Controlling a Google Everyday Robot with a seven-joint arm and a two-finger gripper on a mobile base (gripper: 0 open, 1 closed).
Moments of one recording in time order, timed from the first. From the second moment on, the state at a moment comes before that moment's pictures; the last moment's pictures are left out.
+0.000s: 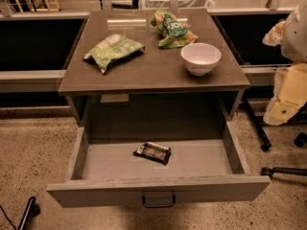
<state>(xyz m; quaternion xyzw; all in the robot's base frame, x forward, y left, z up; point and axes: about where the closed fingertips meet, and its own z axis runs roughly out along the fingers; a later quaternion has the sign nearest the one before) 0.438 -0.216 0.977 -0.60 0.78 -0.04 0.16</state>
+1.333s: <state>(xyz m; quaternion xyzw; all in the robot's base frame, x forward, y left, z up) 0.478 -0.127 0.920 -0.68 0.72 -0.03 0.14</state>
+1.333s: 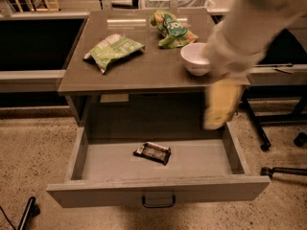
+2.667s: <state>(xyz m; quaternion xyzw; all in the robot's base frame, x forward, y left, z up) 0.492 -0.055 0.750 -0.74 0.67 0.02 0.08</state>
